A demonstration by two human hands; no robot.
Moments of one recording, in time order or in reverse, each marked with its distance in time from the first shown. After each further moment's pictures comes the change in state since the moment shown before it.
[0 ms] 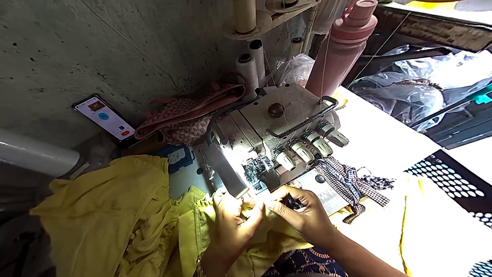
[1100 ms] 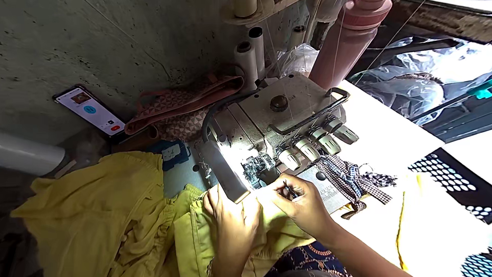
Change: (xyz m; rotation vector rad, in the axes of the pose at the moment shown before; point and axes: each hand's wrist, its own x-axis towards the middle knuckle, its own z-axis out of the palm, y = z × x) left_hand -0.005 0.003 0.020 0.391 0.122 -0.278; right_hand 0.009 0.013 0.001 -0.193 0.081 0.063
